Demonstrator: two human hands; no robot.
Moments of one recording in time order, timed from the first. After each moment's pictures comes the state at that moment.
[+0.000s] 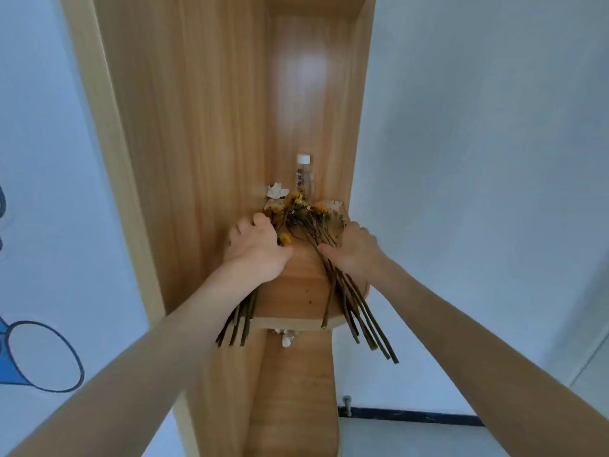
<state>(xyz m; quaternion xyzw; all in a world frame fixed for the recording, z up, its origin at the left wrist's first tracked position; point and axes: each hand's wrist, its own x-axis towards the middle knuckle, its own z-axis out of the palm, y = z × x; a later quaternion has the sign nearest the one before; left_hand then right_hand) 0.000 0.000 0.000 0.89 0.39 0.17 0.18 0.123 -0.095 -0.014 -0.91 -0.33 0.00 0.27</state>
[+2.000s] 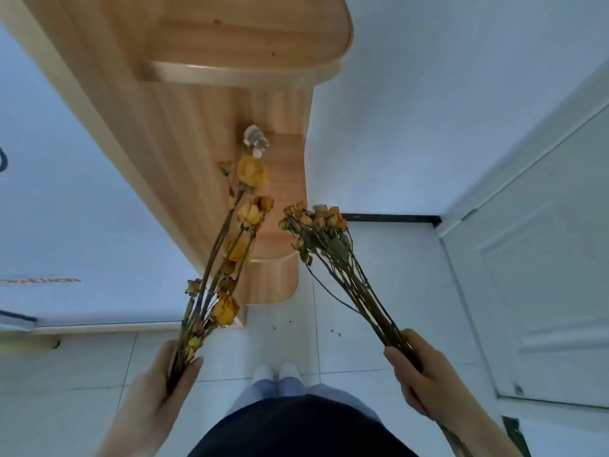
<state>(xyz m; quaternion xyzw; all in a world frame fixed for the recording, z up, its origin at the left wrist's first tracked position) -0.296 -0.129 -0.277 0.83 0.36 0.05 0.42 -0.078 -0.400 -0.237 -0.82 -0.15 0.37 0.42</state>
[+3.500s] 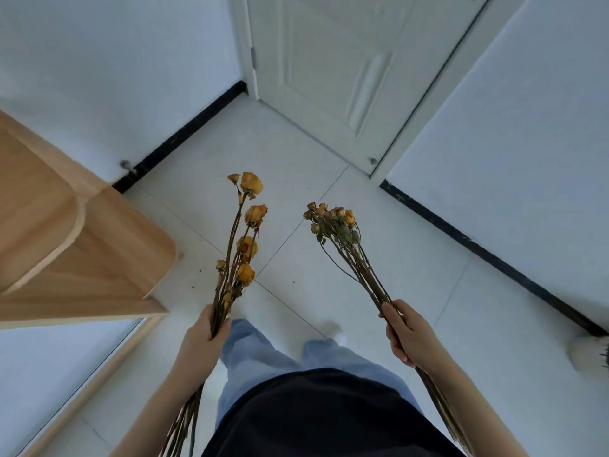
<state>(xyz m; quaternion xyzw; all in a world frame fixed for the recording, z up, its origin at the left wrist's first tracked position) -0.257 -0.346 -0.384 0.87 0.10 -0.26 0.39 -0.334 -0.669 -0.355 -0.75 0.30 0.22 0.54</state>
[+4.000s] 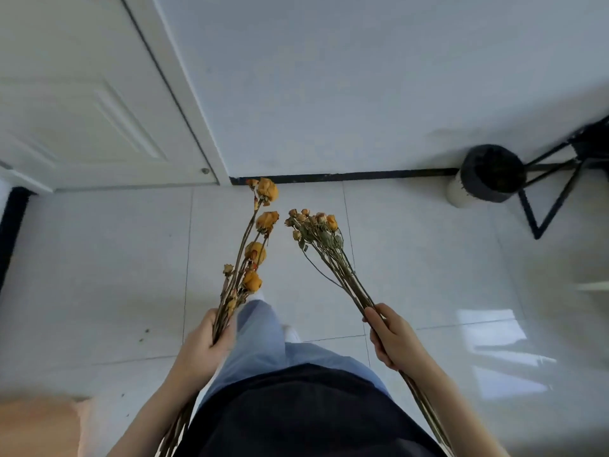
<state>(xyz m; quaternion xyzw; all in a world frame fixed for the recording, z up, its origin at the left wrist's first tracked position) -0.264 -0.617 -0.363 0.83 -0.26 -0.42 0.27 -0.521 -0.796 -0.358 -0.58 0.54 0.02 0.61</state>
